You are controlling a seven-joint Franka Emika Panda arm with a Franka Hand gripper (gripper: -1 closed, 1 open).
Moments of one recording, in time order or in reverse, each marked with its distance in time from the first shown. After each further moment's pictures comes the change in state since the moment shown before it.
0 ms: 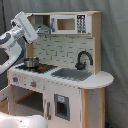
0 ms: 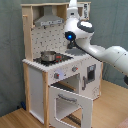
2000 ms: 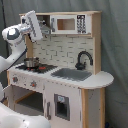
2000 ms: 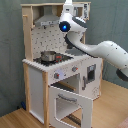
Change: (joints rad) arm -0.191 0.089 0.060 0.245 0.332 -0.082 -0.001
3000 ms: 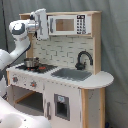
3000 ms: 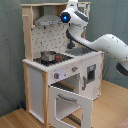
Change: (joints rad) arm -0.037 0.107 0.041 0.039 0.000 -0.192 -0.002
